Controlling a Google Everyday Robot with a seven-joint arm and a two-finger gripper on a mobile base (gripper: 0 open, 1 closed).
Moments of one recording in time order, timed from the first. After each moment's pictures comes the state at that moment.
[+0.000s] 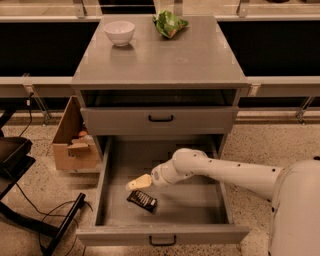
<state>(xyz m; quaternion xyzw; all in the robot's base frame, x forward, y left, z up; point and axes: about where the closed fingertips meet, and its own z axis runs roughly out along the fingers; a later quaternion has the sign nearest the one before) 0.585 0.052 0.444 -0.17 0.92 0.33 0.12</state>
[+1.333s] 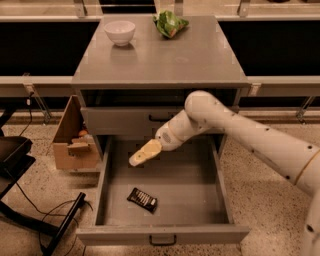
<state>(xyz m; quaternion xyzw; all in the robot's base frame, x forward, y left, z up) 0.587 0.038 0.638 -0.38 0.85 0.35 0.13</state>
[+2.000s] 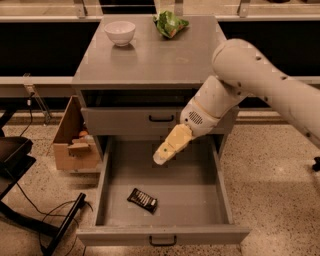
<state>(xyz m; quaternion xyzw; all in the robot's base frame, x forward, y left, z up) 0.503 -0.039 0.776 -0.43 0.86 0.27 0.06</state>
